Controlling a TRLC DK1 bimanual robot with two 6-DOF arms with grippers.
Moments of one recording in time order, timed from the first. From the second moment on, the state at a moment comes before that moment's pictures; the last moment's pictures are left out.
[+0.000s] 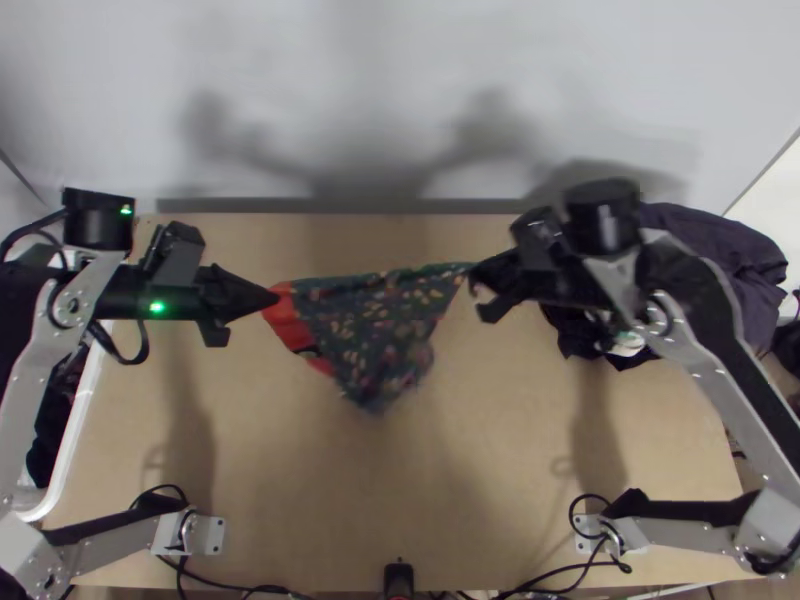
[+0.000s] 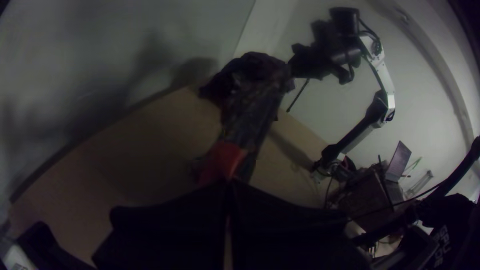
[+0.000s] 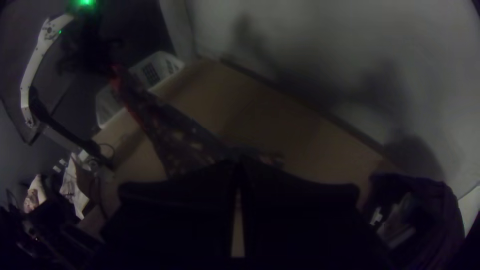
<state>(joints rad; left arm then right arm) -0.16 1.30 1.67 -1.20 0.76 0.36 0.60 1.41 1.71 -0.93 -0.24 -0.03</state>
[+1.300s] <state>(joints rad) -0.15 1.09 1.13 -0.83 0.83 0.38 0.57 1.18 1.24 -0.82 -0.34 -0.06</state>
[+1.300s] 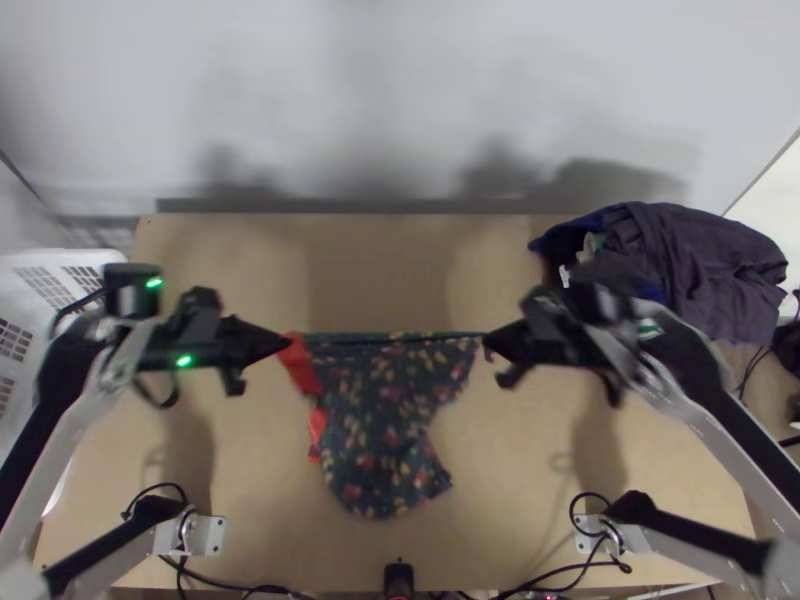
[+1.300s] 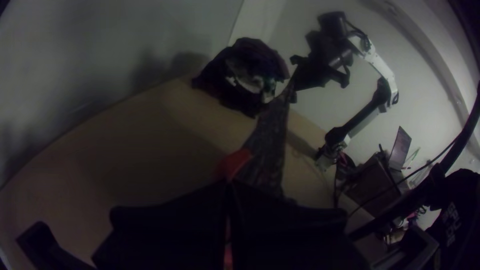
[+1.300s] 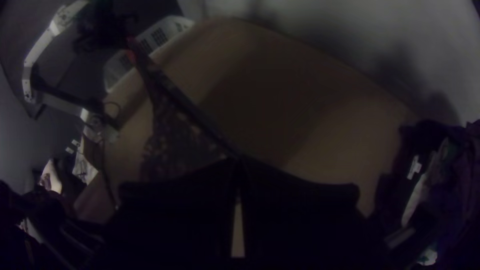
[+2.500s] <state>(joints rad) -0.17 2.21 1.95 -1.02 0.58 0.44 0.42 2.08 1.83 -0.88 -0.24 -0.09</state>
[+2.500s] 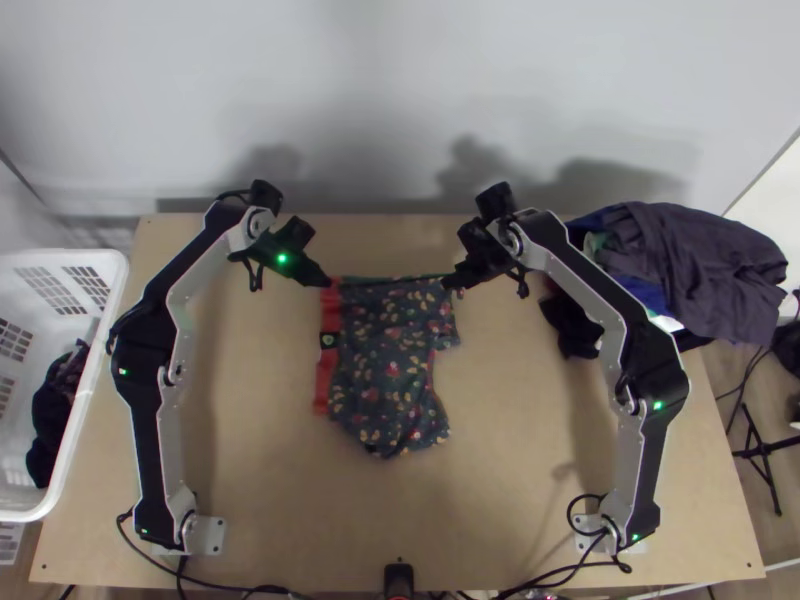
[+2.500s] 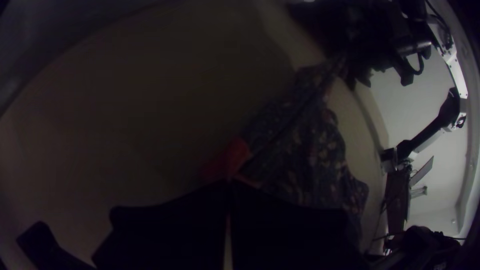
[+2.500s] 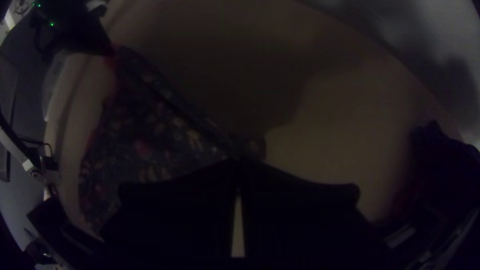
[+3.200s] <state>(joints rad) -0.18 1.85 1.64 -1.25 0.60 0.68 0.59 1.77 1.59 -0.99 -0.23 -0.07</state>
